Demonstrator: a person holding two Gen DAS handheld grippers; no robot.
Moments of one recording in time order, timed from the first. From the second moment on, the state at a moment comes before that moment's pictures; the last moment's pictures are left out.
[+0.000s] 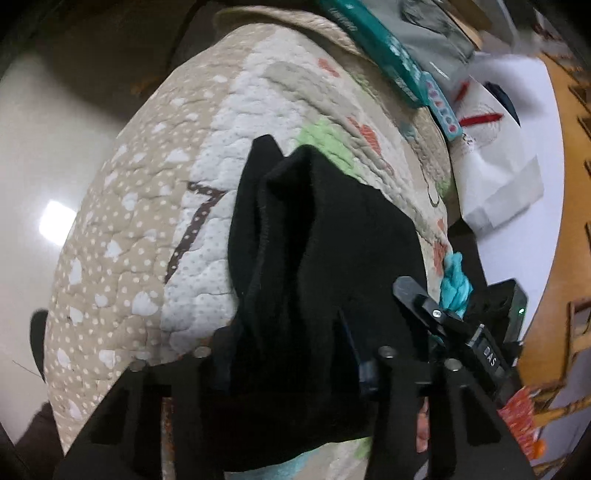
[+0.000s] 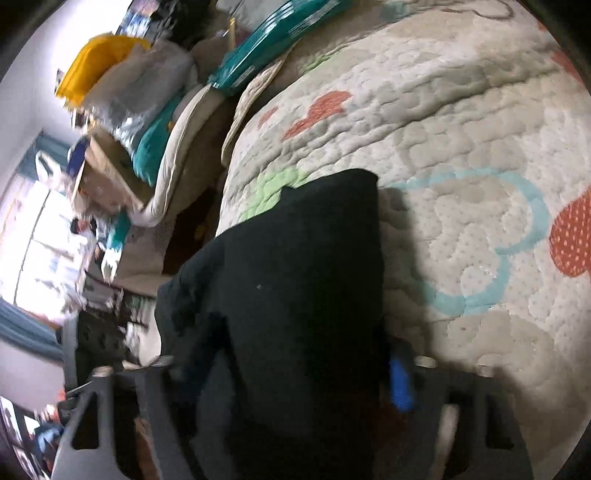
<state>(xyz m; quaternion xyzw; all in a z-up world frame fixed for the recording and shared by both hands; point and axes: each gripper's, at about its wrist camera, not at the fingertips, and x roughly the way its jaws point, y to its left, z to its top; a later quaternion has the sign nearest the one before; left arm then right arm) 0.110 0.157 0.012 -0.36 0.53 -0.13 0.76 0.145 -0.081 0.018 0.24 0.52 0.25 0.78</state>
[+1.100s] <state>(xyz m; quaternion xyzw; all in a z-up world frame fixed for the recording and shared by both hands) 0.191 0.184 0.002 -0.44 0.52 -0.09 0.72 0.202 -0.112 0.049 0.18 0.48 0.16 0.85</state>
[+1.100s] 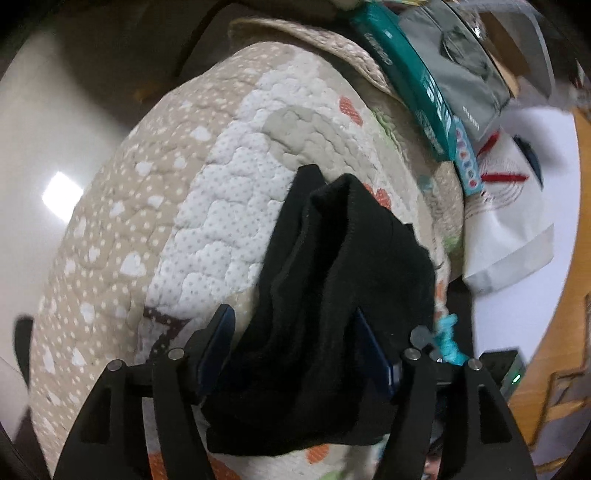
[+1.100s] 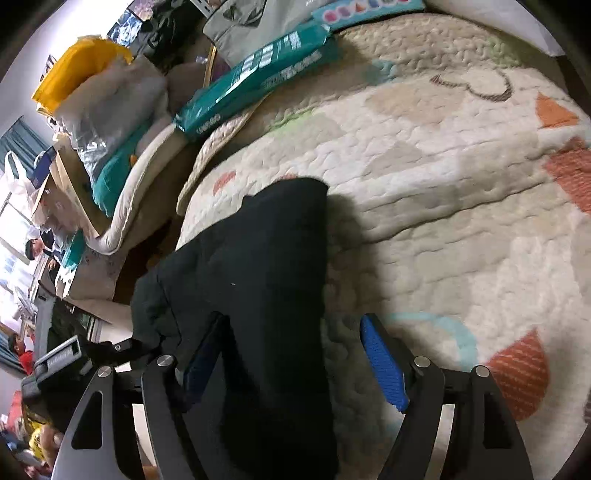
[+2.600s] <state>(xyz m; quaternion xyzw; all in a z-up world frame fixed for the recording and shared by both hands) -0.060 0.176 0.055 -0.14 0.39 0.17 0.89 -0.008 -0.153 0.099 0.14 0.40 0.16 0.89</state>
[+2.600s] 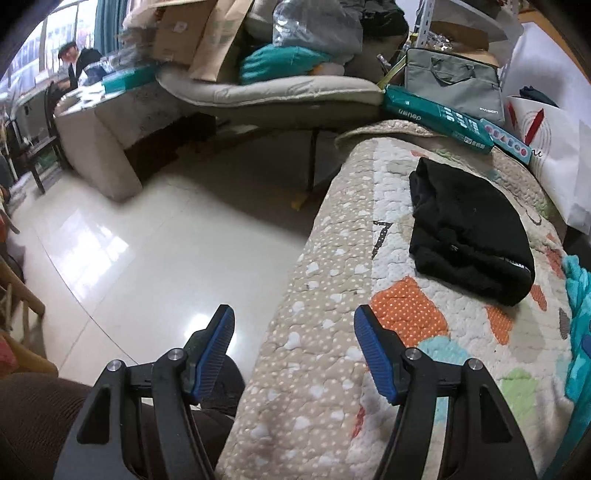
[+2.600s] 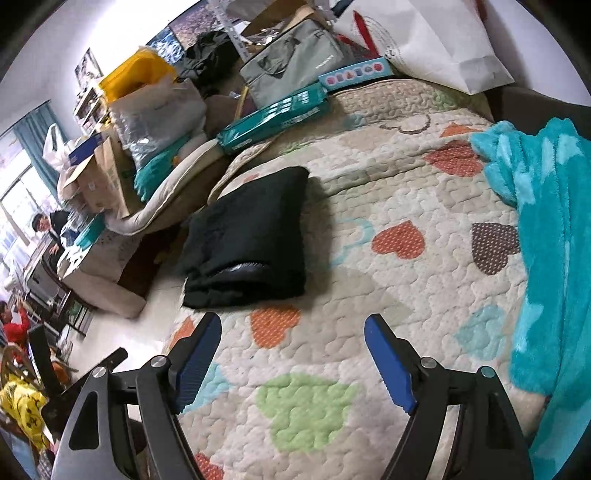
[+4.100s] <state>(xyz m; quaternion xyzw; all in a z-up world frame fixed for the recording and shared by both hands) -0.113 0.062 0.158 -0.01 0.27 0.17 0.95 -0.060 -0.101 0.109 0.02 0.34 0.18 0.92</state>
